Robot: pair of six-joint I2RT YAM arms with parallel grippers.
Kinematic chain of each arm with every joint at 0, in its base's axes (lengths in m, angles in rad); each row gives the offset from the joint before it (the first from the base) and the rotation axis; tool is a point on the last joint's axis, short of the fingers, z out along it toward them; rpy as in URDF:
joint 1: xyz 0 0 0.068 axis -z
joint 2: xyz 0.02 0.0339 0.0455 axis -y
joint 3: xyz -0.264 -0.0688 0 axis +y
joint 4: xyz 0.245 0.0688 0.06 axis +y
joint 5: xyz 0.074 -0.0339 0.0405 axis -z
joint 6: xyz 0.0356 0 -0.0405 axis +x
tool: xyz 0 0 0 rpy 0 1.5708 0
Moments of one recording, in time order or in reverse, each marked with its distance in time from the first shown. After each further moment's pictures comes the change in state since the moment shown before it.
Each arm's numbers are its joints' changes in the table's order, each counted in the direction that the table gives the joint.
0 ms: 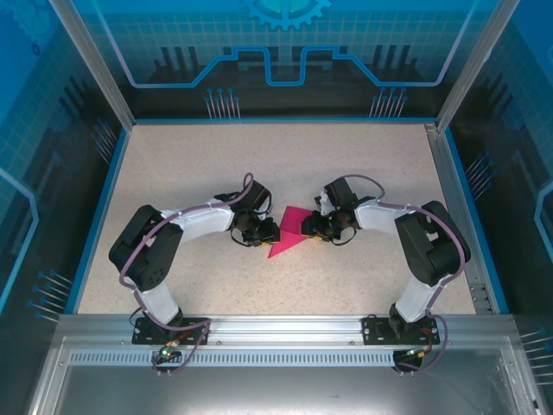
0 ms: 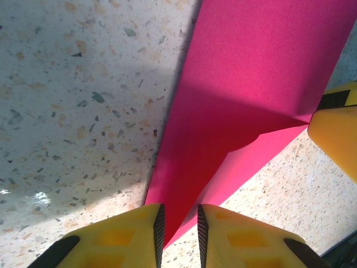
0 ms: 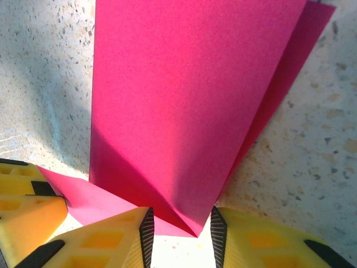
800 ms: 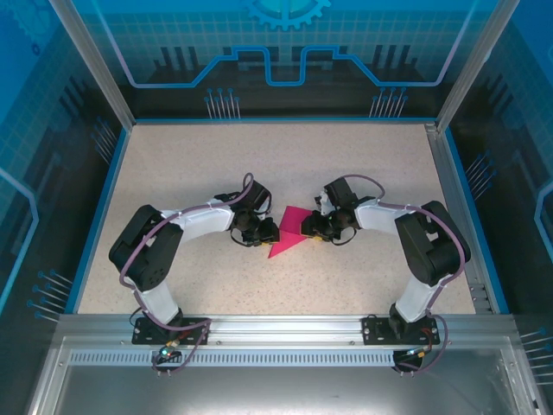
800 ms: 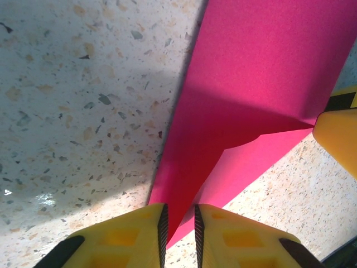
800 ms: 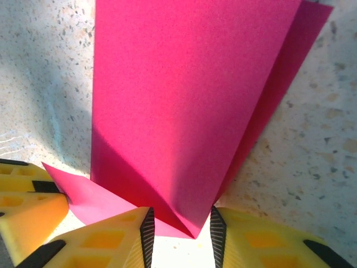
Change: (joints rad) left arm 0.000 0.000 0.000 0.003 -0.012 0.000; right arm 0.000 0.000 -0.002 -0.004 -0.006 0.008
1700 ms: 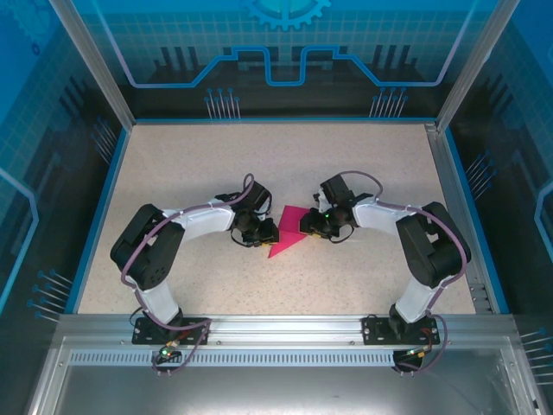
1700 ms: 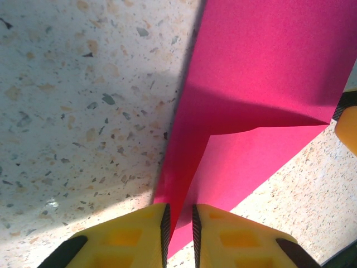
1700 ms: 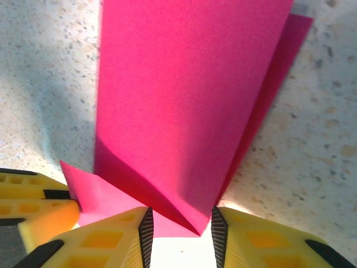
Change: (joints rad) left arm 0.000 -0.011 0.000 0.000 0.000 0.000; right arm -0.032 0.012 -0.047 0.055 0.085 0.016
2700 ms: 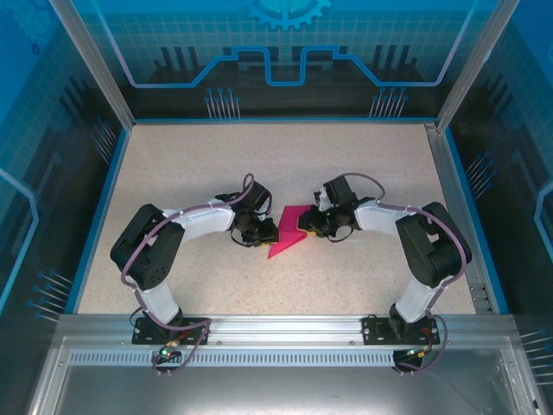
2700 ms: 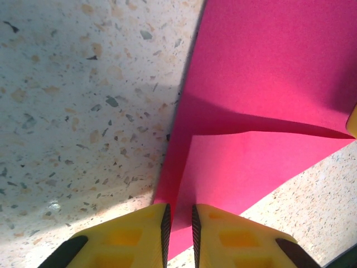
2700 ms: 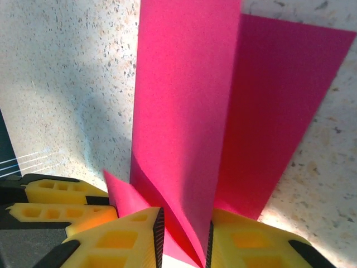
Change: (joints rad) left arm 0.000 0.000 0.000 0.000 -0.008 0.000; right arm 0.021 0.000 0.062 -0.164 -0.108 0.118
